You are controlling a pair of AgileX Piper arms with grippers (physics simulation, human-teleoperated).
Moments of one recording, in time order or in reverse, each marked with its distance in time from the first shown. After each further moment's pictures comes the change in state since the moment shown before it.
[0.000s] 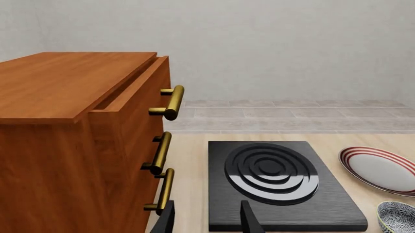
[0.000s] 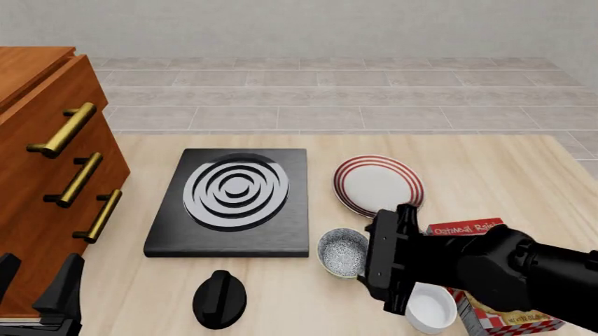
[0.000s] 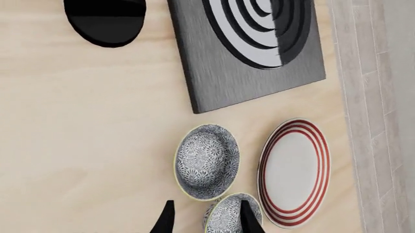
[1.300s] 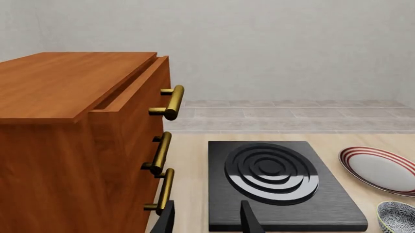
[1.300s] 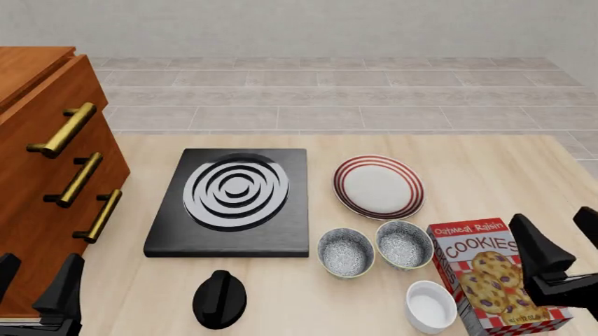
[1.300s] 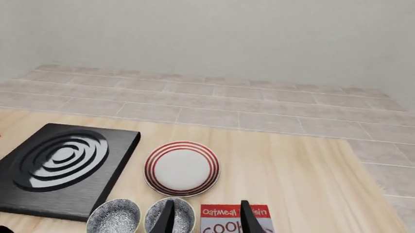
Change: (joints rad) left arm 0.000 0.000 0.000 0.000 0.000; right arm -0.520 -1.018 0.307 -0.086 0.804
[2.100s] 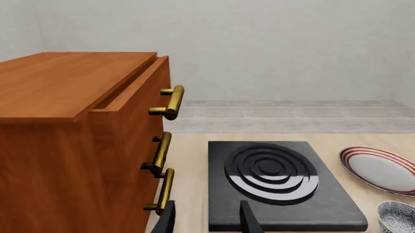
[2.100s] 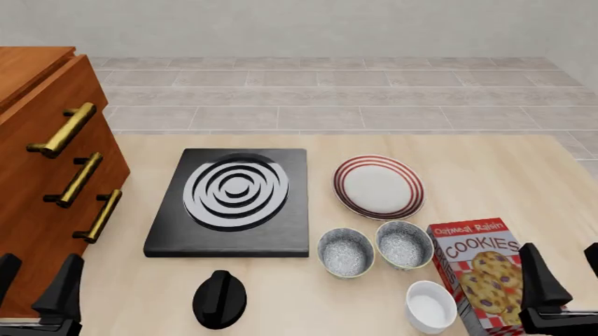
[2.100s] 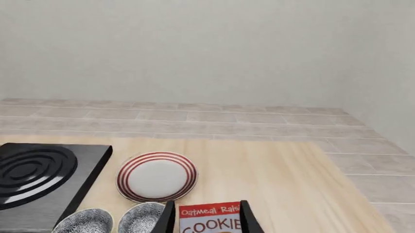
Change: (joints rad) left arm 0.000 -0.005 0.002 0.001 0.000; right arm -0.121 -0.191 0.274 -0.228 -0.003
